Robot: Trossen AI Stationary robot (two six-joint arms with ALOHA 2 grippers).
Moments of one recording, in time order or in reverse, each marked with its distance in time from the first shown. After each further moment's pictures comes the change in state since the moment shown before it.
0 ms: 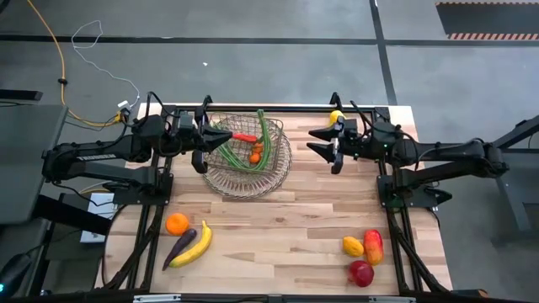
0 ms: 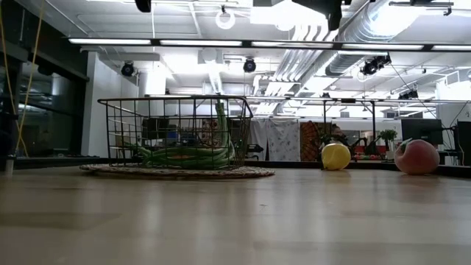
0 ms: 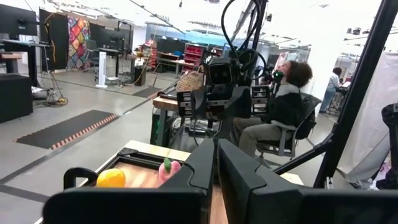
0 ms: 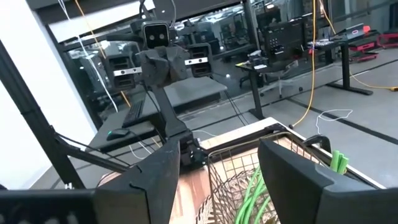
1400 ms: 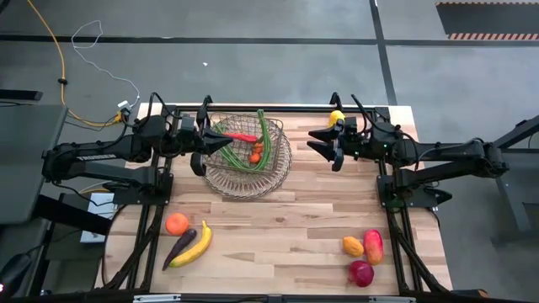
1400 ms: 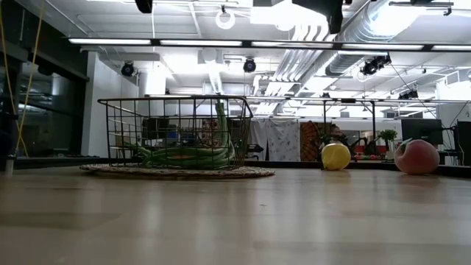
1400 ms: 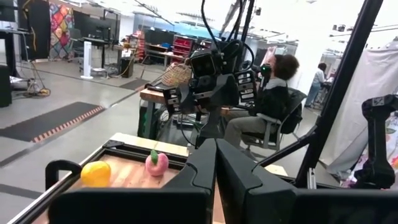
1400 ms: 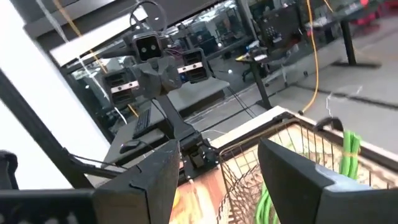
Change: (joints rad) left arm 0.000 0.000 0.000 -0.022 0.053 -0.028; right arm -0.002 0.001 0.002 -0.012 0.017 0.178
